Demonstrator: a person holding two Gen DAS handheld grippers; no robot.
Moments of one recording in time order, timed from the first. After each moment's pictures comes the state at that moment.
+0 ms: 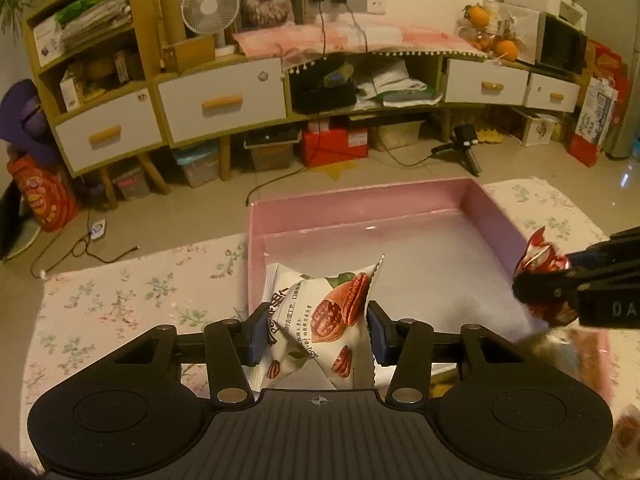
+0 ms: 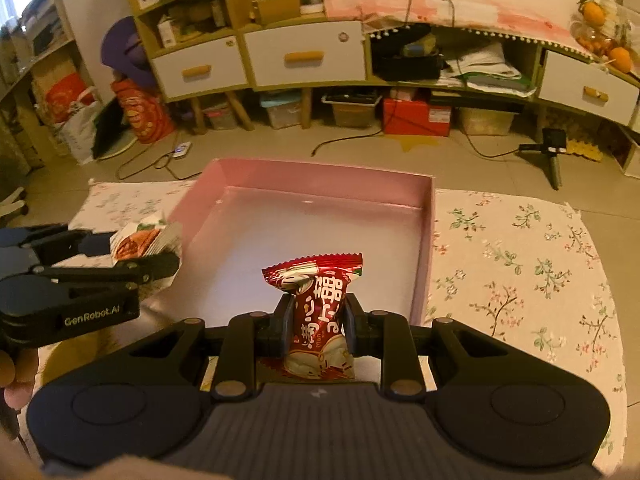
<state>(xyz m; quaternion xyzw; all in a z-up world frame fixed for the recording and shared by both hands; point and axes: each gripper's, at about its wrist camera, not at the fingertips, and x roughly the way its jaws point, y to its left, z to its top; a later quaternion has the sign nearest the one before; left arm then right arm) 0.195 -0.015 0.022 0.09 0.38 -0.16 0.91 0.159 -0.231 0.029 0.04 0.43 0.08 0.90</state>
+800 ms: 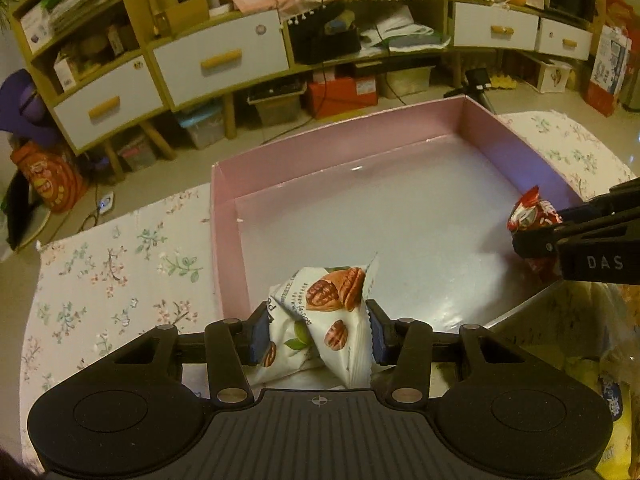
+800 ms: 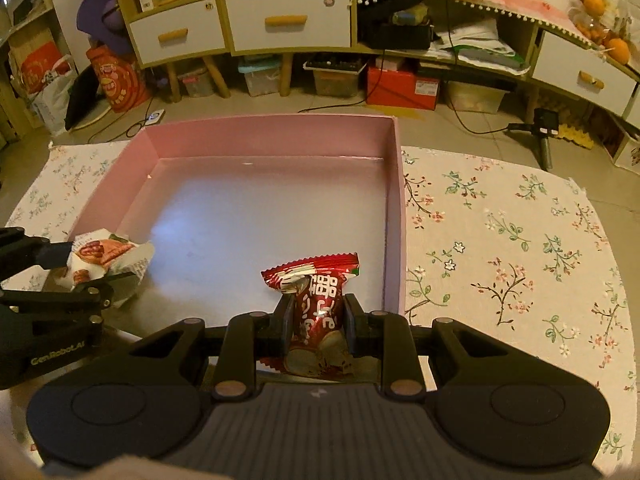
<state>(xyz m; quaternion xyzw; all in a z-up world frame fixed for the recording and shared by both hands) 0.187 -0.027 -0.011 0.14 0.42 -0.13 0.89 0.172 -0.227 0.001 0.01 0.47 0.06 0.88</state>
